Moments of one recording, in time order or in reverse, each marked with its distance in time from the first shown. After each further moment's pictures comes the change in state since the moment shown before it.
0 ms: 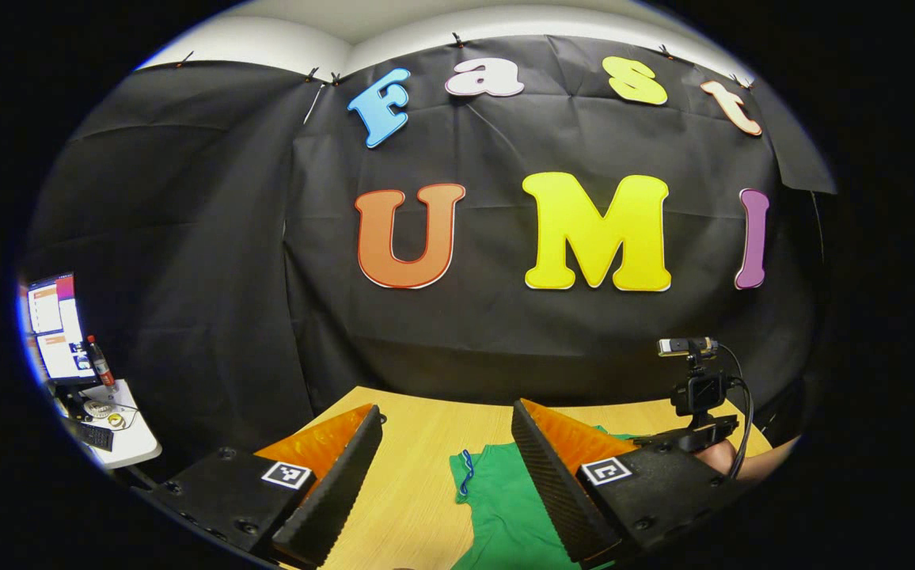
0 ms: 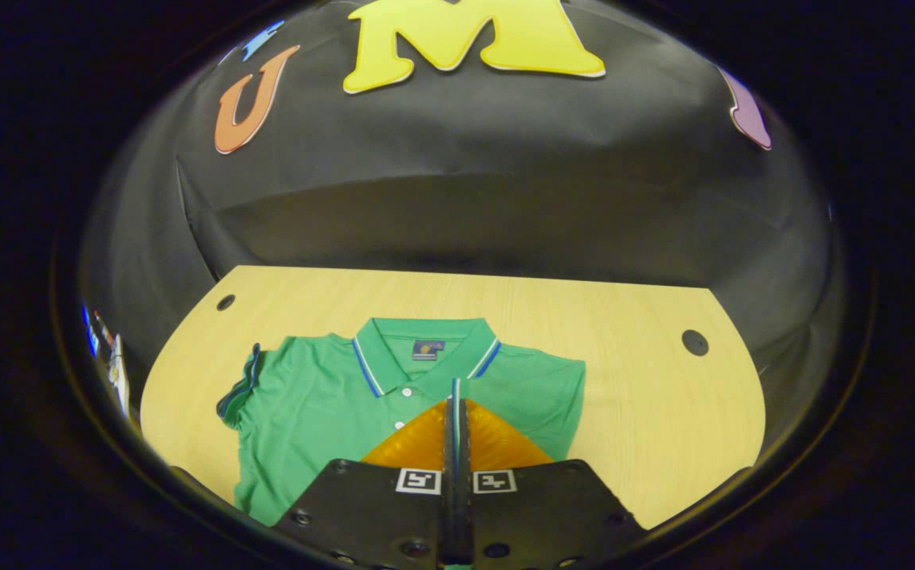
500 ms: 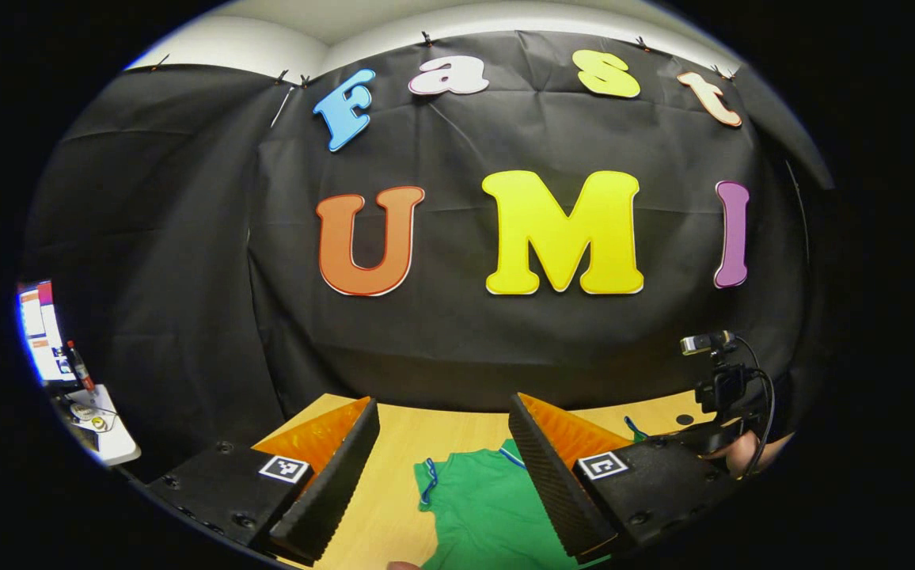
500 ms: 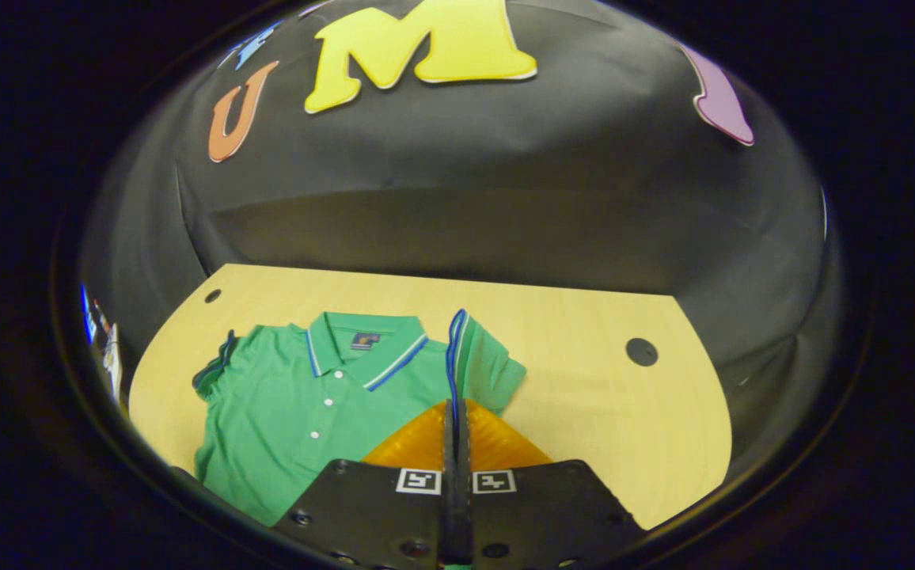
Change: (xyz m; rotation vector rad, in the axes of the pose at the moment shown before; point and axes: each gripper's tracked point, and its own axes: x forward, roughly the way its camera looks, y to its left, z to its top) left arm 0.014 -0.044 0.013 0.030 -0.037 -0.048; right arm -0.018 -0.081 -0.003 -0.016 -0.007 -0.020
